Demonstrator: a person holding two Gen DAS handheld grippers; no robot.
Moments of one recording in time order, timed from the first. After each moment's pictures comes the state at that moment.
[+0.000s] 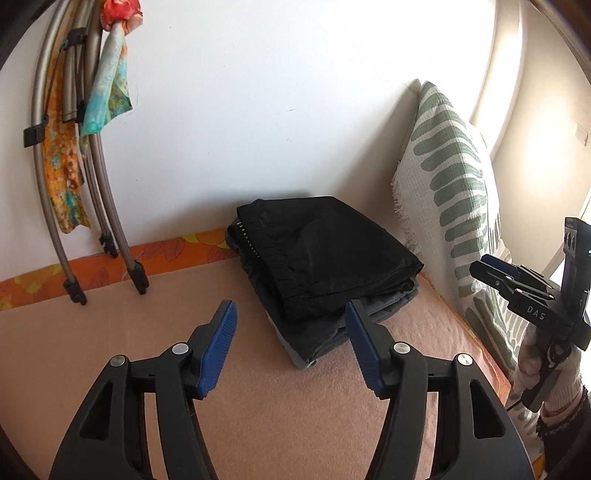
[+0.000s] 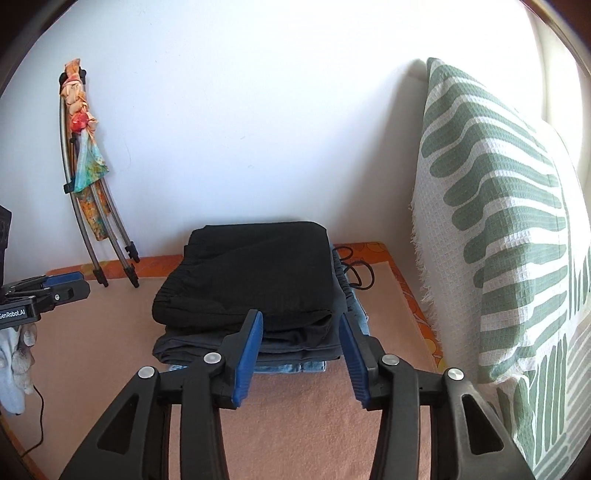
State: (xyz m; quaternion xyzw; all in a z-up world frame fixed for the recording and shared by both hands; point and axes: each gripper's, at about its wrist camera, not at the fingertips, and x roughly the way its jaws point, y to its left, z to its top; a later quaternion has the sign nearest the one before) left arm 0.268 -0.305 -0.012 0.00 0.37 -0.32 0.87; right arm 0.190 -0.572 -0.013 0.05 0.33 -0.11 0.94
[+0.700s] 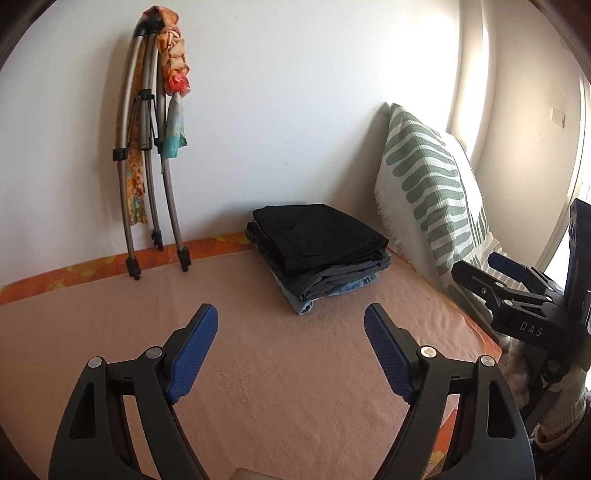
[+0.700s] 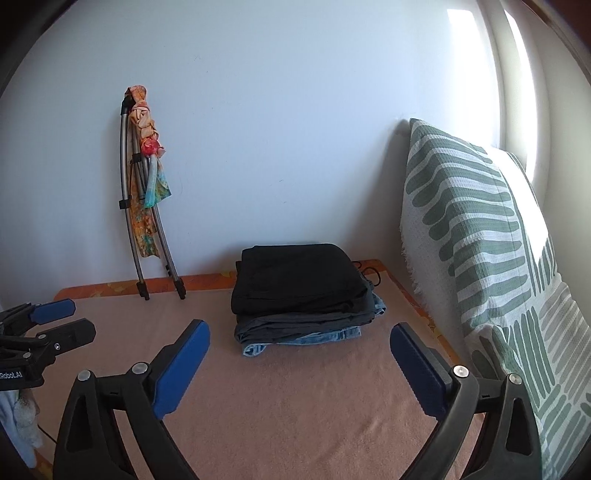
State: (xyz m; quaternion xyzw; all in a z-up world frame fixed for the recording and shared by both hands) left arm 0.135 -0.236 0.021 0.02 0.31 -0.30 0.90; right arm 0.083 -0.437 0.021 0.04 0.26 -0.16 0.95
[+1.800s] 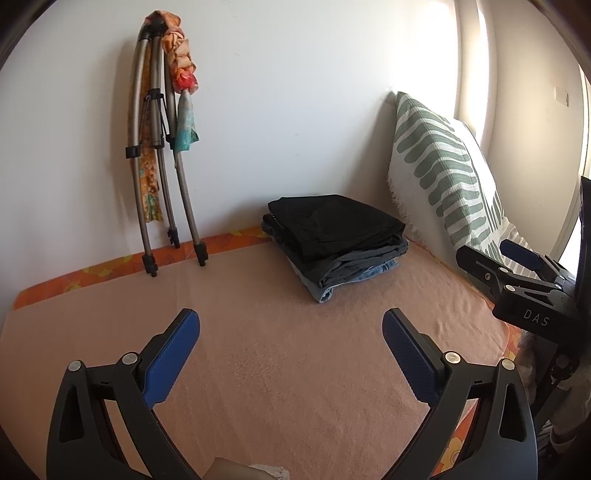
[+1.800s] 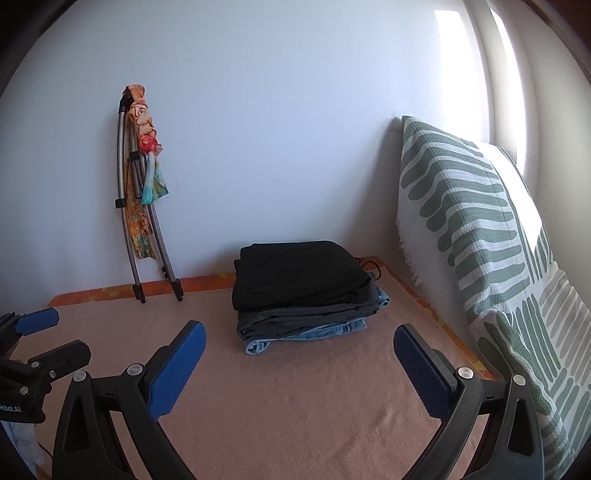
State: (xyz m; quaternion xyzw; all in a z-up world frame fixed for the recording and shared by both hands) left arm 0.124 -0.231 0.001 0.05 0.30 -0.28 0.91; right arm 0.081 -0.424 -0.002 0.05 0.24 -0.18 0.95
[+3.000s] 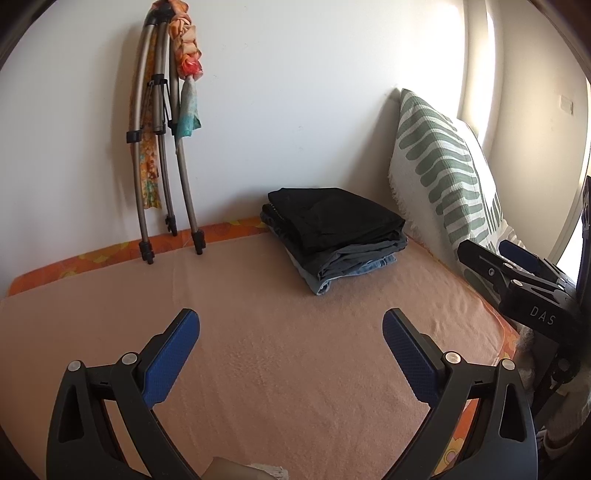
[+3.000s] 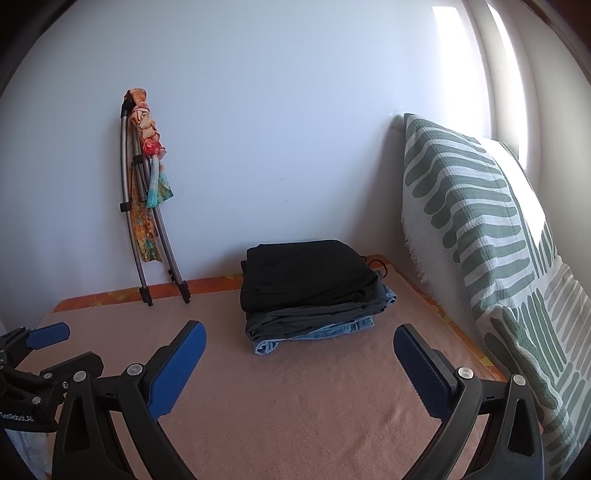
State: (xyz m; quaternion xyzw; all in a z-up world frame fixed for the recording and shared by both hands) left arm 0.127 -0.229 -0.004 0.04 0.31 -0.28 0.91; right arm 0.080 -0.420 -0.002 0.06 0.24 -0.17 0.95
